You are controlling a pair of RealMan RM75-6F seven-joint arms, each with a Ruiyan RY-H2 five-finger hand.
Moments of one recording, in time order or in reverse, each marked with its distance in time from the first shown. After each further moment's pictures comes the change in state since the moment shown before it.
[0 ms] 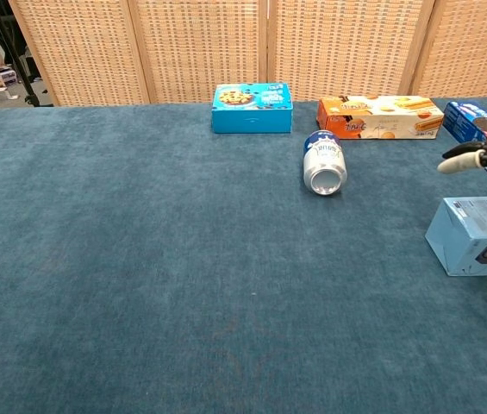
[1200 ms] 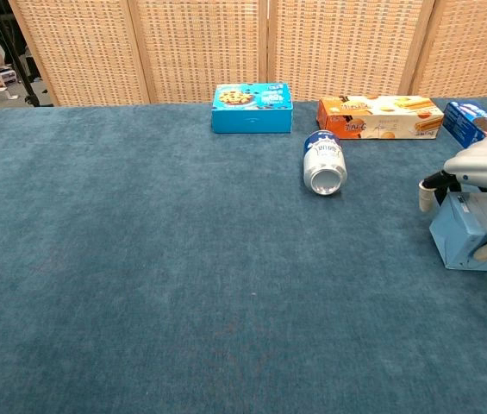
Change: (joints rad) left arm -0.009 0.007 -0.010 0.012 -0.029 -0.024 -0.025; right arm 0.147 -0.129 0.104 -0.031 0.456 -0.247 -0.477
